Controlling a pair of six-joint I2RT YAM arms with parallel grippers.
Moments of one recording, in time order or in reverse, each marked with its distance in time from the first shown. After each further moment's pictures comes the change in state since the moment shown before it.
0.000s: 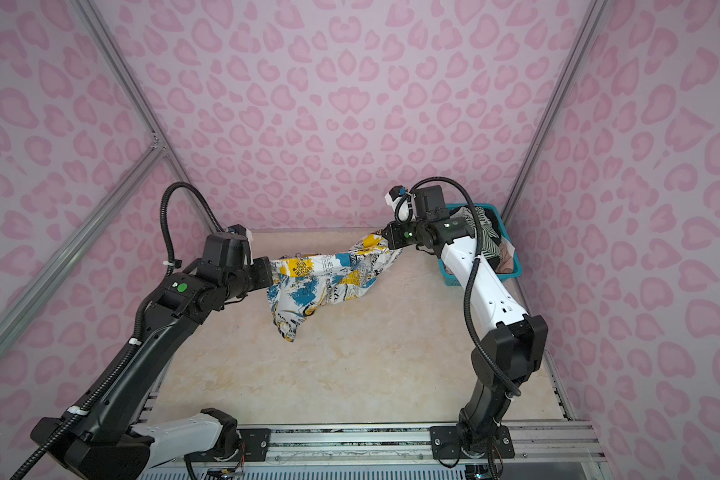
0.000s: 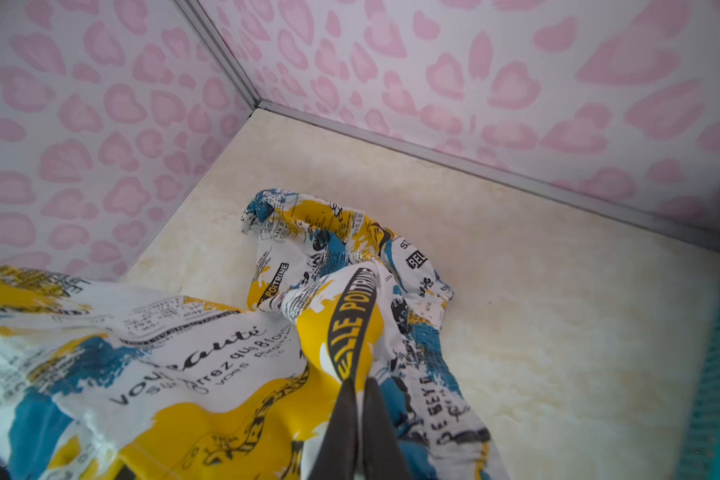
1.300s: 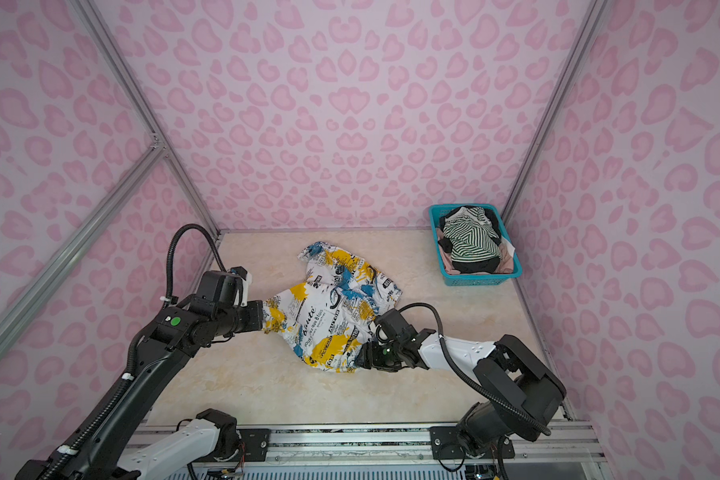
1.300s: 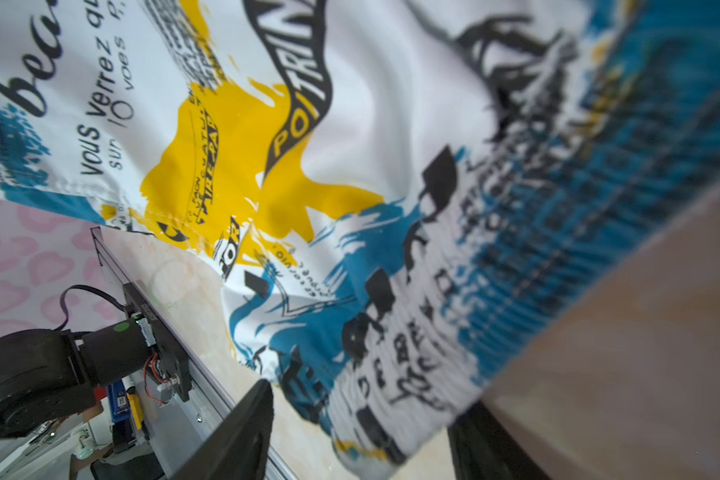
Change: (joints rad) left arm 0.043 -0.239 -0.380 -0.111 0.106 0.087; right arm 0.405 -0.199 -1.215 0.685 -0.100 0.789
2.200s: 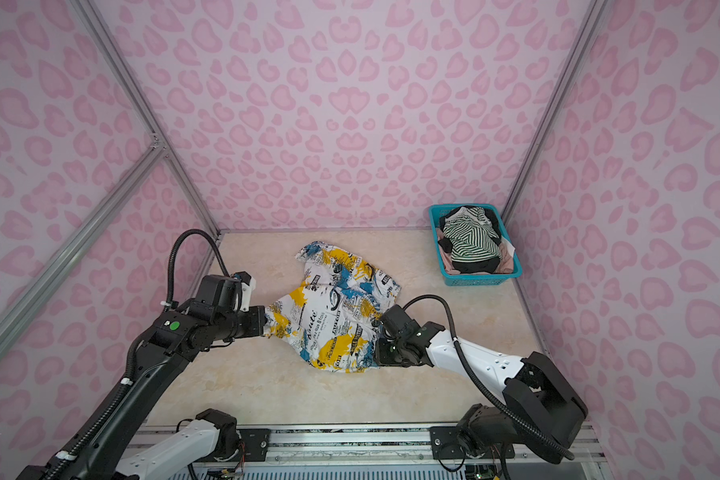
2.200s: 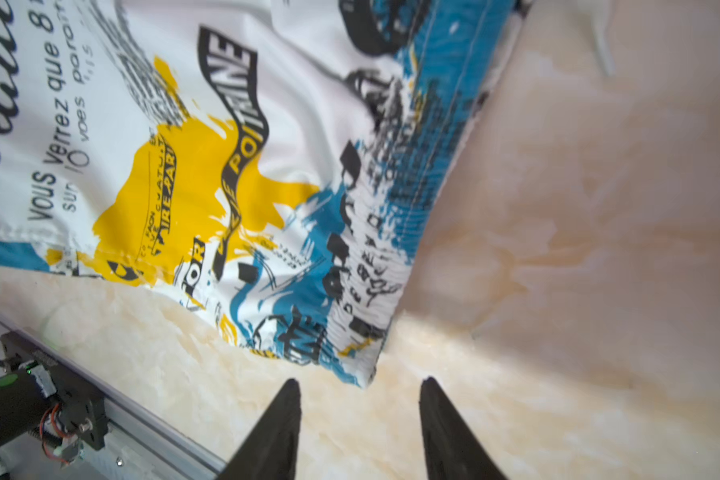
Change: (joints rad) left arm 0.000 -0.029 -0.035 -0.006 0.107 0.012; right arm 0.018 -0.170 0.078 -0.395 0.211 -0.083
